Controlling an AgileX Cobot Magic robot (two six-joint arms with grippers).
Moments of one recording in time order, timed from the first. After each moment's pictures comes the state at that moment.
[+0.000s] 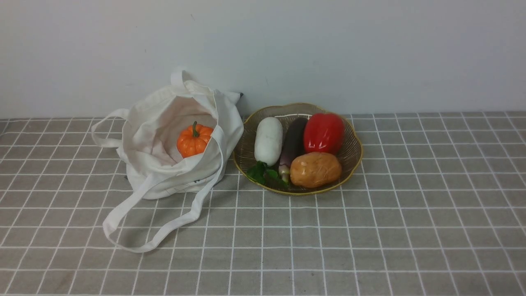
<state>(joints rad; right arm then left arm) -0.01 -0.01 0.03 0.00 0.36 -0.02 -0.09 -0.01 0.02 -0.04 0.41 -0.03</state>
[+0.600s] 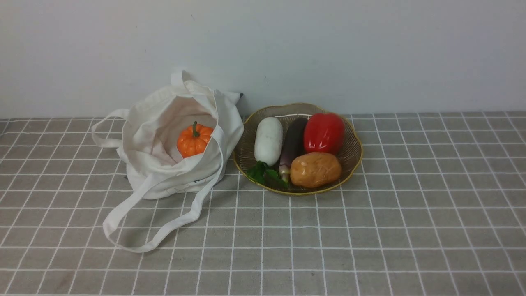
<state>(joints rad) -0.01 -0.01 0.03 0.00 0.36 -0.02 -0.09 -0.01 0.03 -0.50 0.41 -0.19</state>
